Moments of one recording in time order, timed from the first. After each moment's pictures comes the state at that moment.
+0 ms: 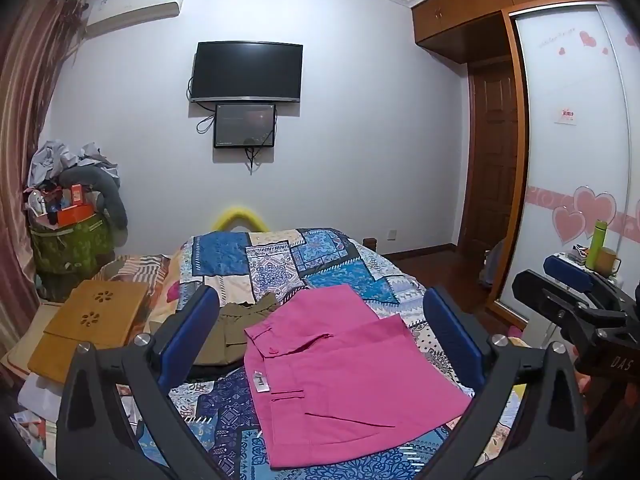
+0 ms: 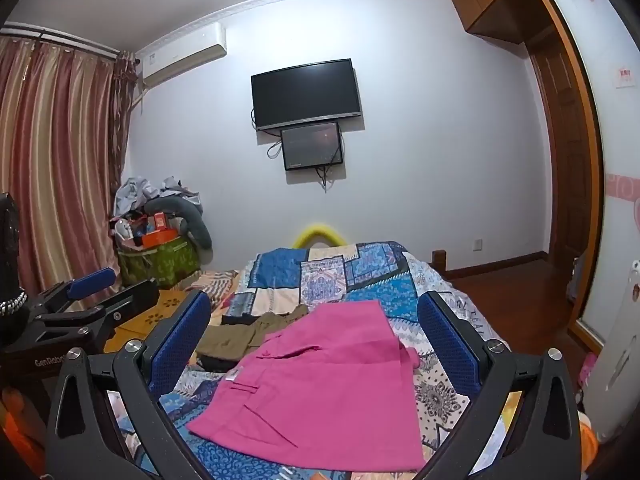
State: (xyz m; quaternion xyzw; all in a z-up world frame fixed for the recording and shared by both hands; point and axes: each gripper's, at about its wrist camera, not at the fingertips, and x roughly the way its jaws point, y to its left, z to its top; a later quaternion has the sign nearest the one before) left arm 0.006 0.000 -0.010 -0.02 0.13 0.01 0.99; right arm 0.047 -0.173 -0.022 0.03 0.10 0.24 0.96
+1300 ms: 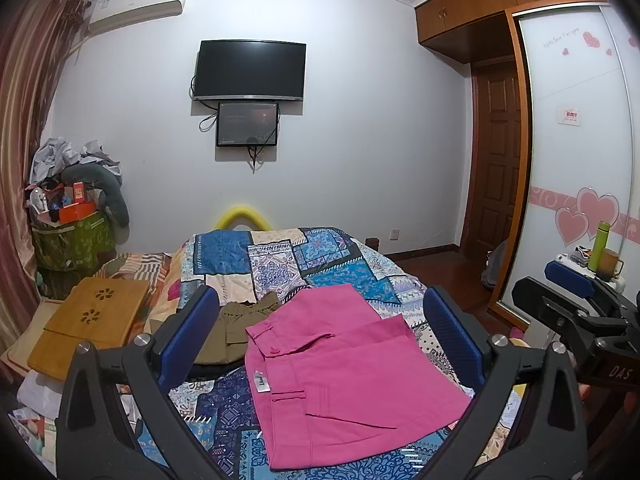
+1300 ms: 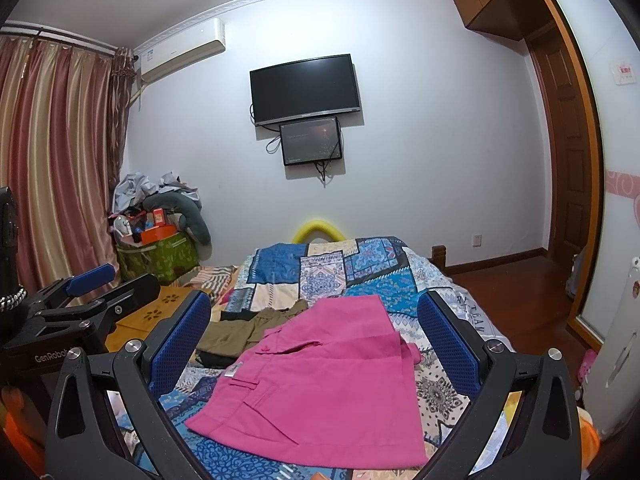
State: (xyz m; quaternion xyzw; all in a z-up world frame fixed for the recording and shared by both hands) left arm 0.012 0.003 -0.013 -0.02 0.13 0.02 0.99; right arm 0.053 -0.170 -0.024 0.03 0.12 0.24 0.96
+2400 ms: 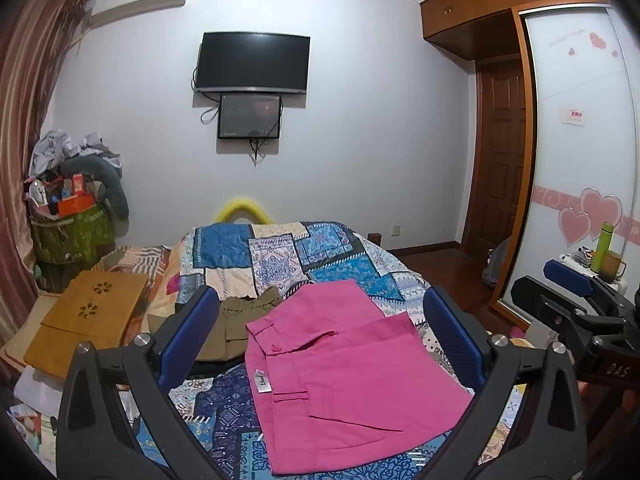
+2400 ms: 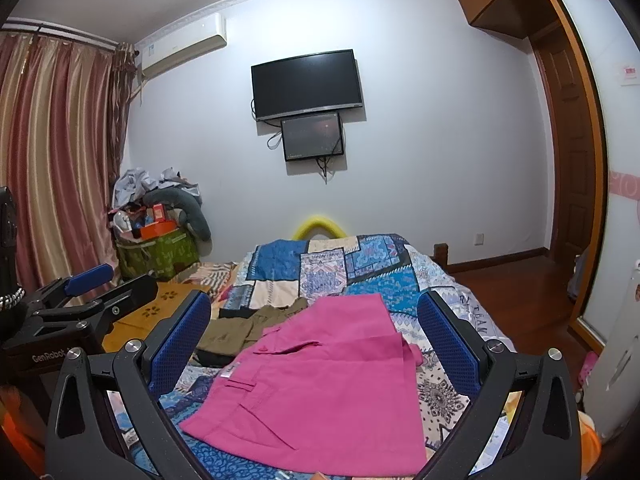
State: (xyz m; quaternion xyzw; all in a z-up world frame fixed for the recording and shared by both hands) left arm 0.030 0.011 -0.020 -0.03 0.14 0.02 0.99; right arm 0.067 -0.164 -0.029 0.03 0.13 0.24 0.96
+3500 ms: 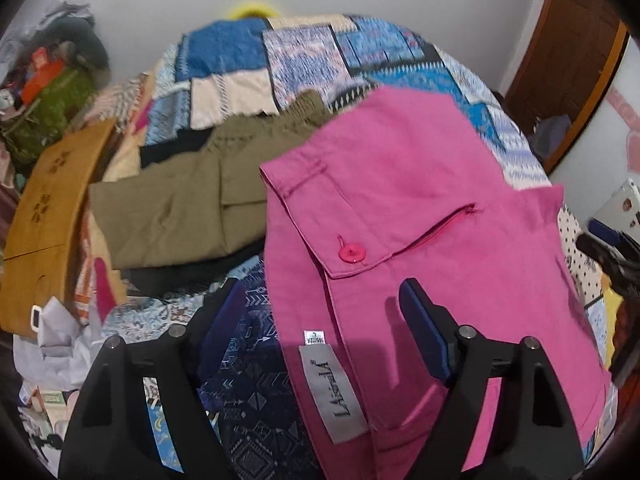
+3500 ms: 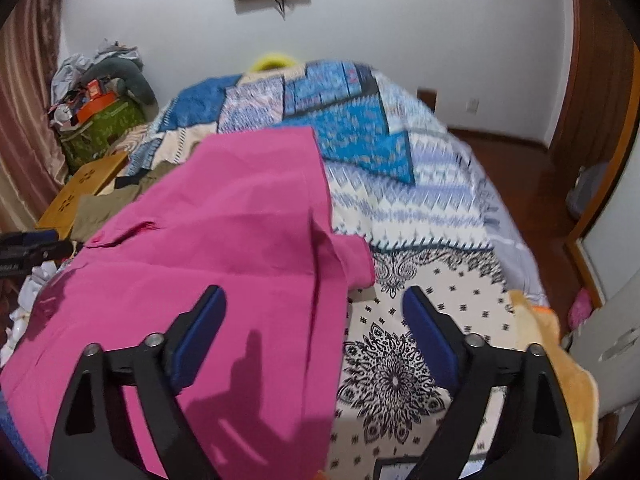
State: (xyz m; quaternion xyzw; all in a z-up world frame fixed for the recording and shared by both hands) left arm 0.262 0.106 -0.211 -0.06 0.49 0.03 0.87; right arm 0.277 -0.195 -0.180 -0.04 0.41 0.22 0.89
